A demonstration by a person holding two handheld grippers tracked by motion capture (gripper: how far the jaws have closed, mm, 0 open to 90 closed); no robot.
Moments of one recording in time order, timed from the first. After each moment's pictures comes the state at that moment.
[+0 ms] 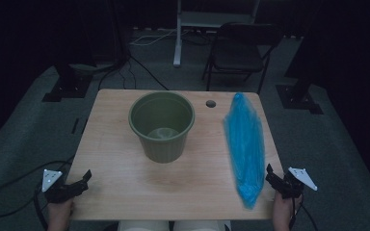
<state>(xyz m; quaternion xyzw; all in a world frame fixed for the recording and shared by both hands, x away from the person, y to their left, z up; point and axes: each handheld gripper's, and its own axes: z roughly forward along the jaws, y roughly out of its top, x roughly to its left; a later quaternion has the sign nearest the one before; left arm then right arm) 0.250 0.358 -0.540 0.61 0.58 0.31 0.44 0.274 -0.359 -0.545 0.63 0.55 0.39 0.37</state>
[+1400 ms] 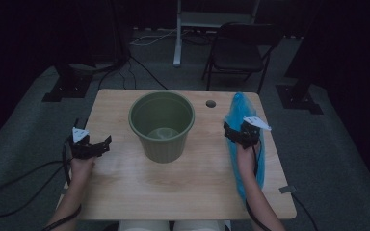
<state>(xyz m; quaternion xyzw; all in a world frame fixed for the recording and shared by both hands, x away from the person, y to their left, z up) 0.381 0.310 -0.501 0.65 0.55 0.31 0.42 0.414 -0.233 -0.465 0.55 0.63 0.46 0.30</state>
